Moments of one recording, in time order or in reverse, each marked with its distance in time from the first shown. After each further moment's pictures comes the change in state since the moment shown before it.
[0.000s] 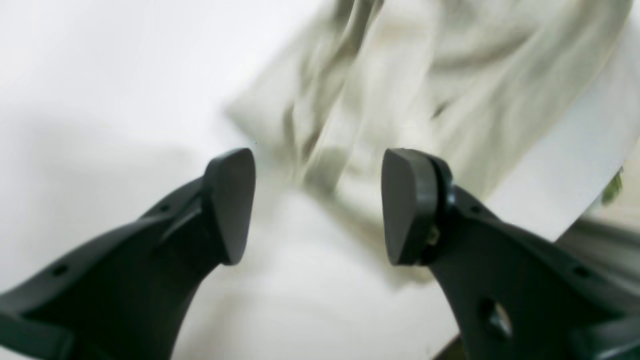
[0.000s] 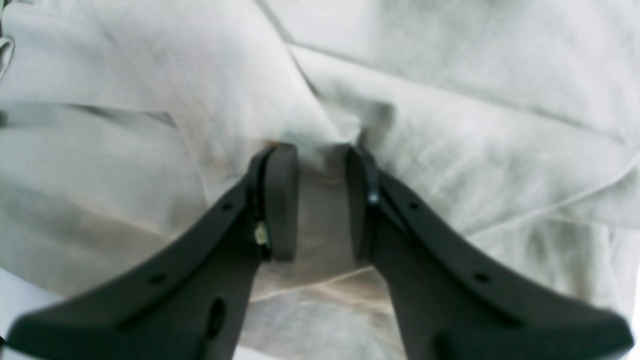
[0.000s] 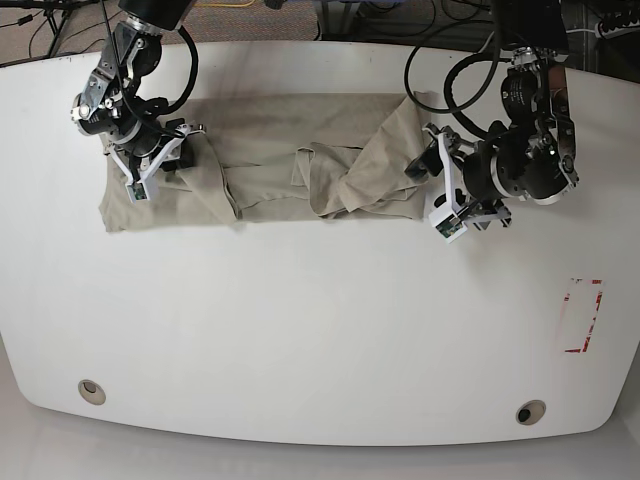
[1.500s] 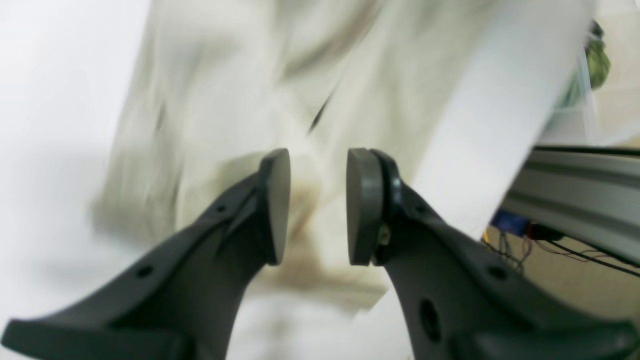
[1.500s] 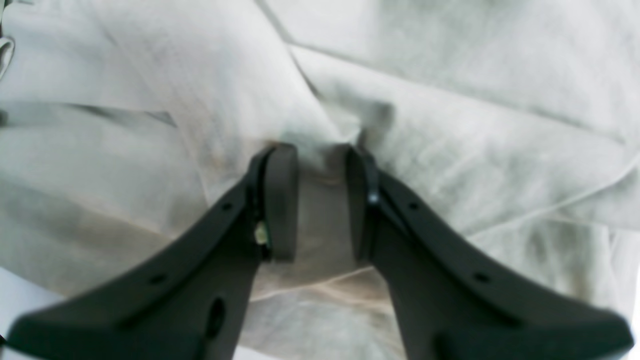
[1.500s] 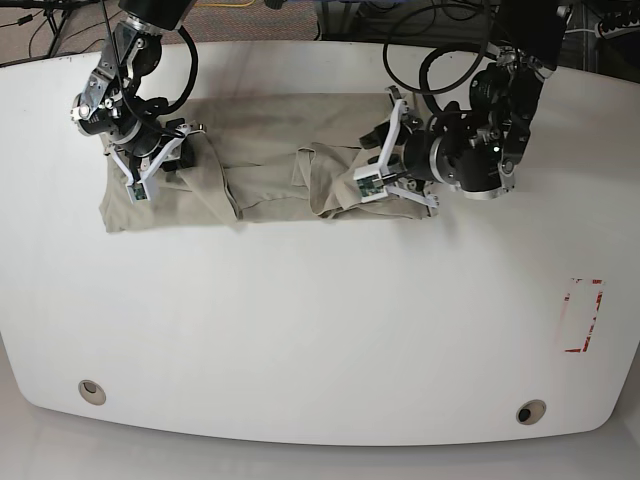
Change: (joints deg) left arm -4.0 -3.6 23.8 1.3 -1.3 0.0 -0.3; right arm 0.0 0.0 0.0 0.0 0.0 0.0 0.0
